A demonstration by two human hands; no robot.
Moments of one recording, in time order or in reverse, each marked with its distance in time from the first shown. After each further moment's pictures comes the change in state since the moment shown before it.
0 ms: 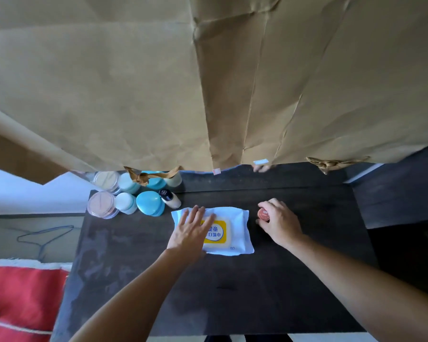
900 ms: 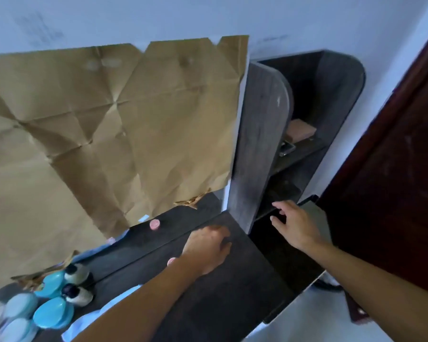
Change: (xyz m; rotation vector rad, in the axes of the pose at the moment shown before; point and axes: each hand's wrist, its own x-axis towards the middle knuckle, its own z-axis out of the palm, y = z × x) left_hand -0.004 0.208 -0.191 -0.282 0.309 0.574; right_hand -0.193 0.100 -0.225 -0.047 0.555 0.347
